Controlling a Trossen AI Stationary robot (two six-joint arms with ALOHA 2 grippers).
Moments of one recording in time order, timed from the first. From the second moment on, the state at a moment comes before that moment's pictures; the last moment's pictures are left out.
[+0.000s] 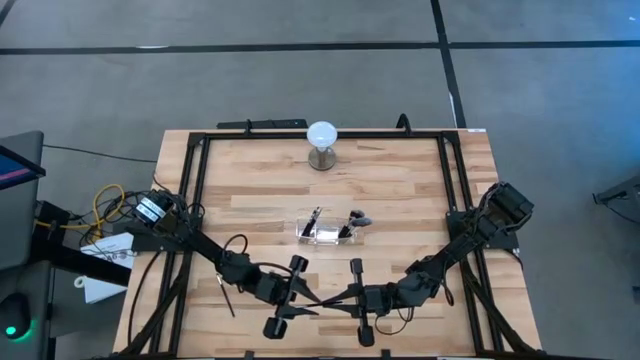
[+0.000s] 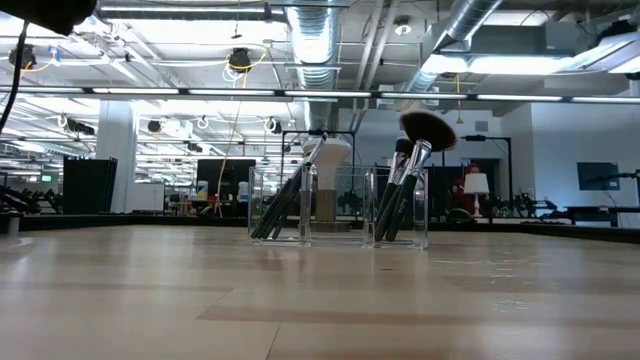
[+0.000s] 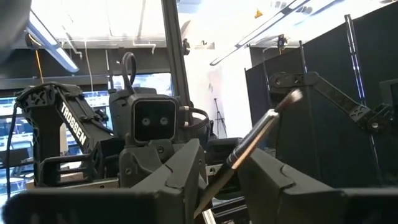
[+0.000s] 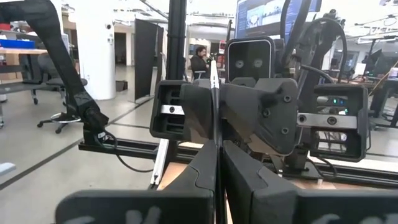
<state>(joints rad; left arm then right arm) -0.61 1.87 0.84 1.46 -0.16 0.25 0.68 1.79 0.98 0.91 0.53 -0.16</state>
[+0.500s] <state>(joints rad) -0.62 1.86 0.83 1.36 -0.26 0.22 0.69 1.79 0.98 0.77 0.60 -0.05</state>
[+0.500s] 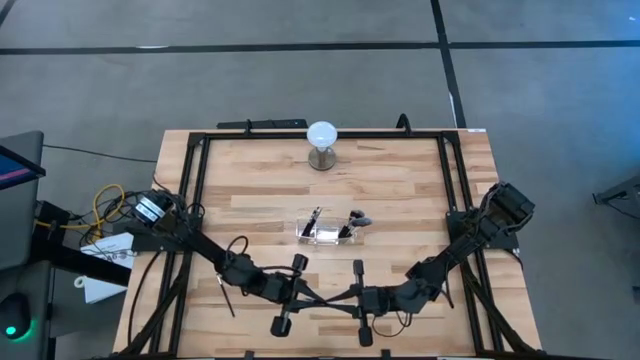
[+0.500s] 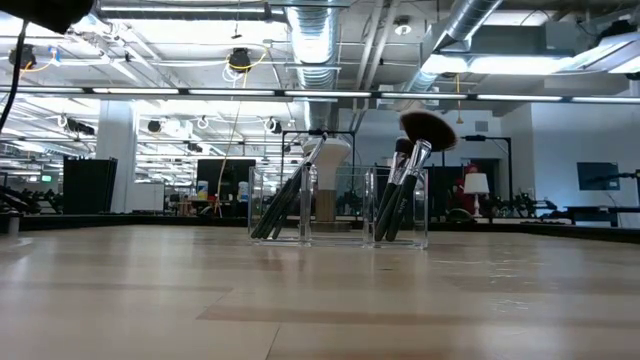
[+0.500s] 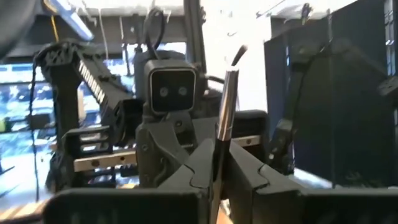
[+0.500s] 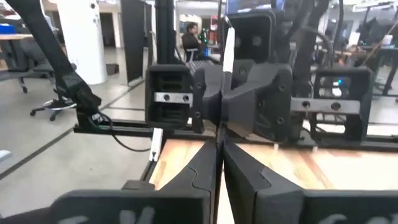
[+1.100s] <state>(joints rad) -0.60 1.43 0.56 0.95 -0.74 0.20 0.68 1.79 0.98 0.55 0.64 0.07</state>
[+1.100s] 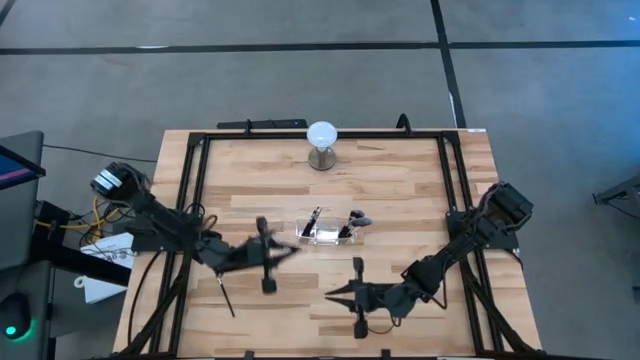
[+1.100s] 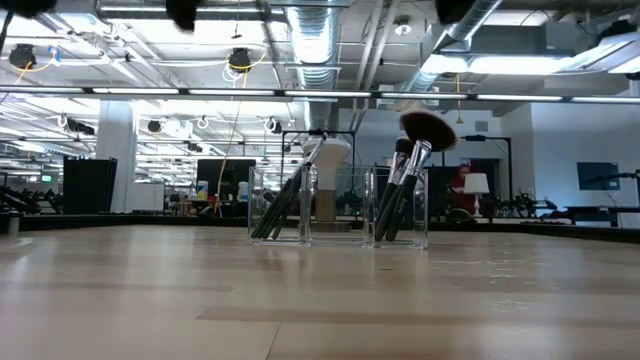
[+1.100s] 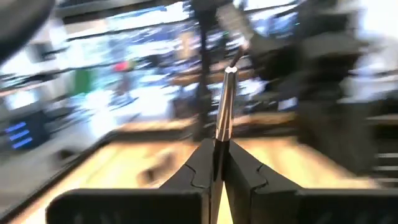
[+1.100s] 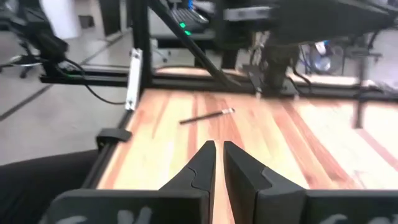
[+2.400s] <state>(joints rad) -0.22 1.40 0.48 0.58 -0.37 -0.25 0.63 1.79 0.98 0.38 0.63 0.26</state>
